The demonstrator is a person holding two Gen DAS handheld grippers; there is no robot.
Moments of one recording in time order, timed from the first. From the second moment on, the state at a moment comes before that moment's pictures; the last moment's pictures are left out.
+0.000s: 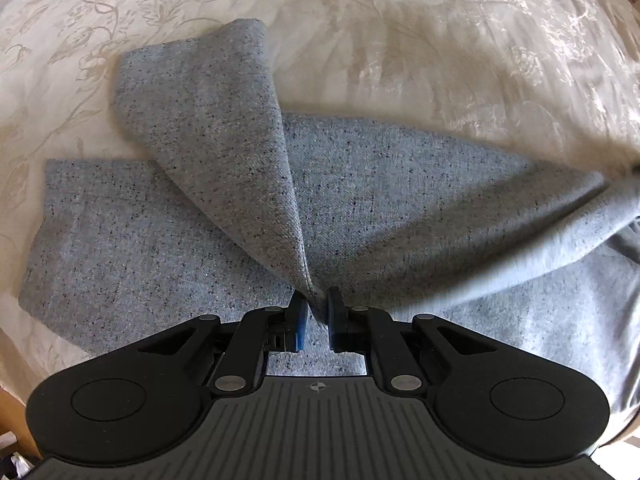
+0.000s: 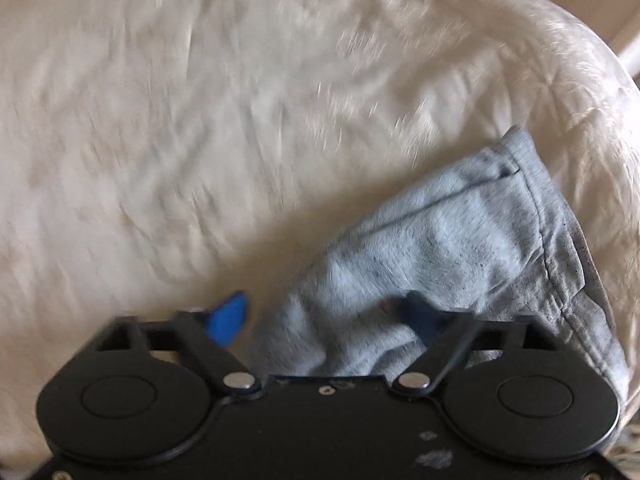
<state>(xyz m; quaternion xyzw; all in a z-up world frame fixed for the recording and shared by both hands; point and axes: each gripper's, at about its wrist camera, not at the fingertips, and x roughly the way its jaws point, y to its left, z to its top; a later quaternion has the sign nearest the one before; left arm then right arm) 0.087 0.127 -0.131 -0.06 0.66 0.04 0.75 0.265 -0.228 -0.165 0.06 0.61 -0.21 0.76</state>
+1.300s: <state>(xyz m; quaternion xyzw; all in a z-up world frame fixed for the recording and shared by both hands) 0.026 0.092 -0.116 0.02 0.62 0.07 0.78 0.052 -0.324 -0.062 0.18 0.44 -0.23 0.85</state>
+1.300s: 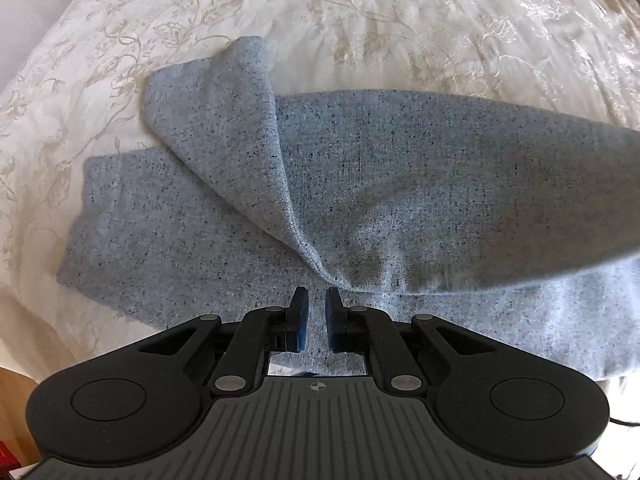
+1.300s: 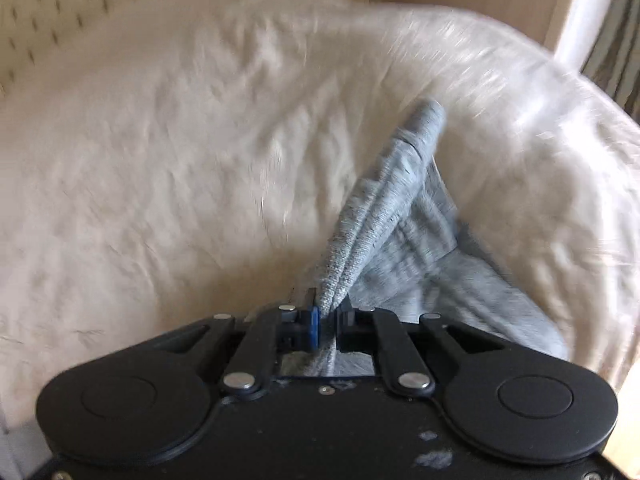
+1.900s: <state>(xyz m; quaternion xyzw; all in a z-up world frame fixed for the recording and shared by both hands) -0.002 0.133 -0.090 0.02 0.60 0.10 0.80 -0.032 -0.310 -0.094 0.13 0.52 -0.23 0.81</state>
